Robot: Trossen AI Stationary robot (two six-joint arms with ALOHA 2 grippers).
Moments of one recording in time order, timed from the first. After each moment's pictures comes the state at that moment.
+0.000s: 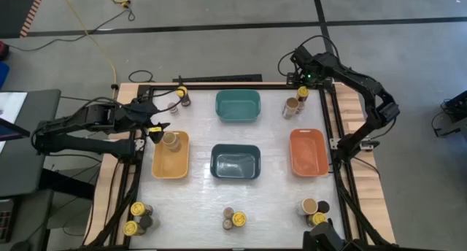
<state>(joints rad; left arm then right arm) 0.12 0.68 0.97 -1.07 -0.45 -0.40 -0.93 1.57 1.32 -1.08 0.26 0.76</state>
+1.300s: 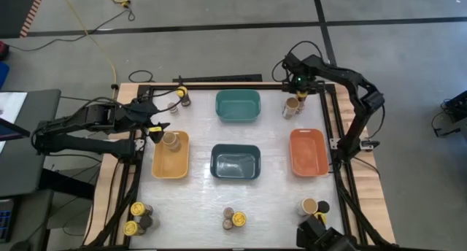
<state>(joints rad) 0.12 0.68 0.97 -1.07 -0.45 -0.40 -0.94 1.77 1.32 -1.07 0.27 0.77</state>
